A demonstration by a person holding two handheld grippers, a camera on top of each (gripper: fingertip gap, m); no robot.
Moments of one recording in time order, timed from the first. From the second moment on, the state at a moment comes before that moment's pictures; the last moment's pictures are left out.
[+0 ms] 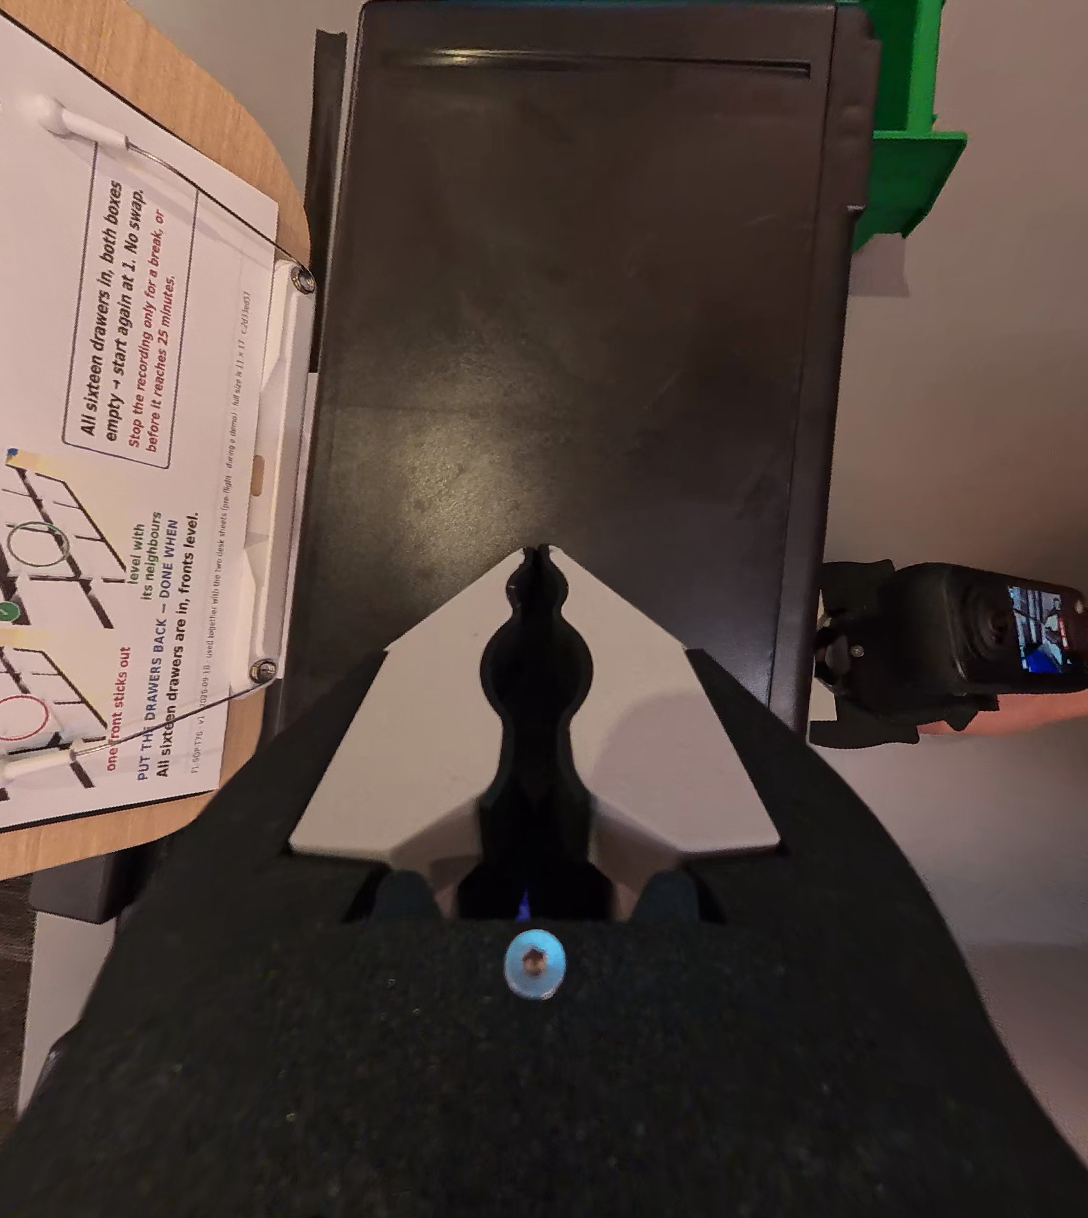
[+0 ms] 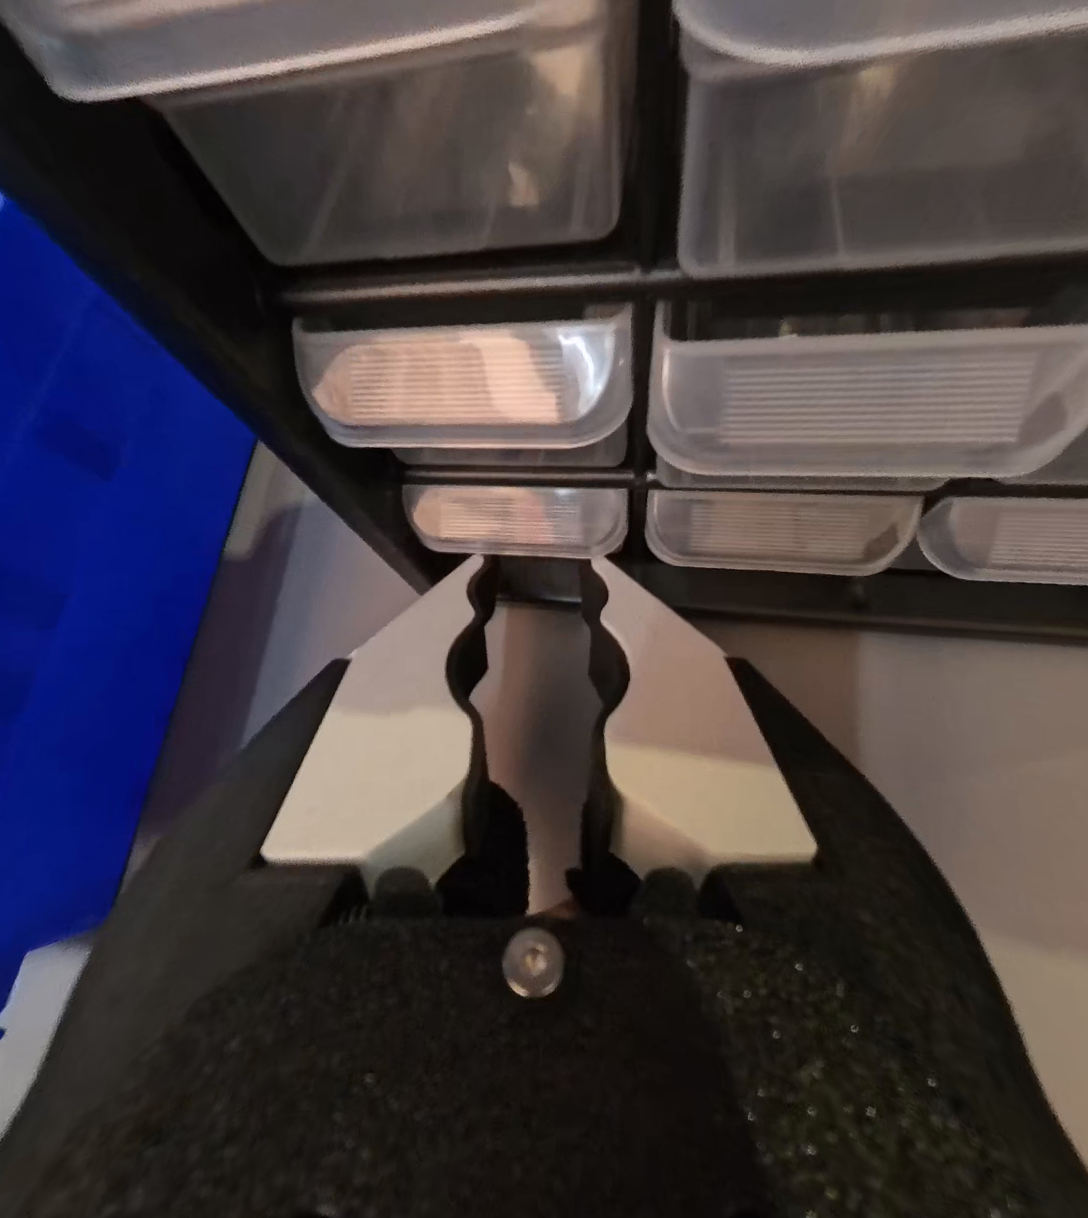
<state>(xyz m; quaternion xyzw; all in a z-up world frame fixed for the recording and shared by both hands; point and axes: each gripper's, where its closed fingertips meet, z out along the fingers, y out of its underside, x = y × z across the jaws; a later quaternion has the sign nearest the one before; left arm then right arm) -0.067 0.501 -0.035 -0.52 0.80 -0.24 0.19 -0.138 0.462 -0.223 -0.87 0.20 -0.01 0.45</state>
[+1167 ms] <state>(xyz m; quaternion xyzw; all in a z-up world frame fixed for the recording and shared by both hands) -0.137 0.480 -0.046 -0.72 0.34 -0.45 0.42 0.031 0.381 -0.065 -0.78 -0.04 0.10 0.61</state>
